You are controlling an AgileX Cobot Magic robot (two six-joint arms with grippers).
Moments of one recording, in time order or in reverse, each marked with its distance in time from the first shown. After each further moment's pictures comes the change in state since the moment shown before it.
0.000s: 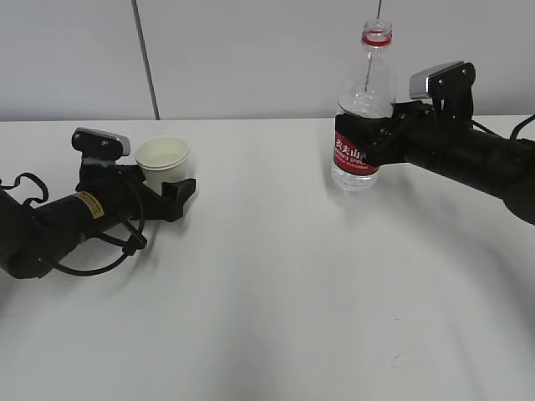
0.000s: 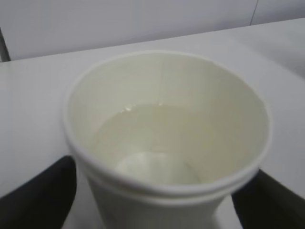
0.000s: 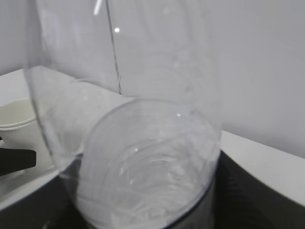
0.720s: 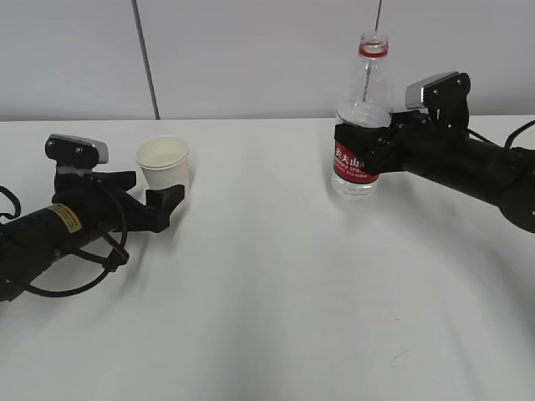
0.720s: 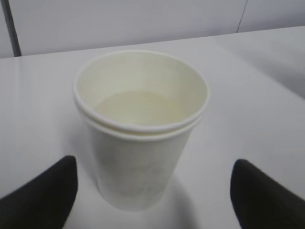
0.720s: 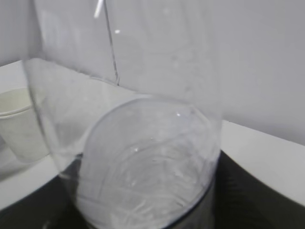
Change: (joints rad) left arm 0.000 -0.113 0.191 -0.023 -0.082 0.001; right arm 0.000 0.031 0.000 0.011 0.002 -0.016
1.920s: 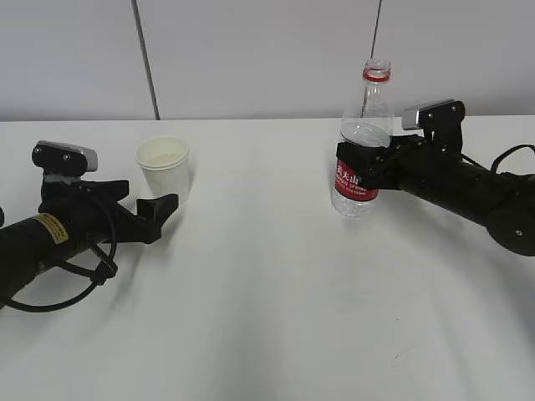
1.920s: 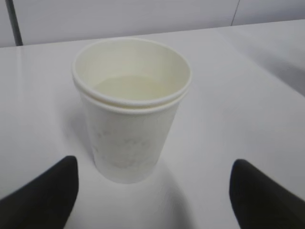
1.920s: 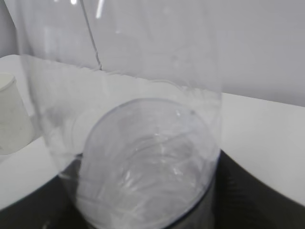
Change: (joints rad) left arm 0.000 -0.061 0.096 -0.001 -0.007 0.000; right arm 0.000 0.101 0.000 0.087 -0.038 -0.015
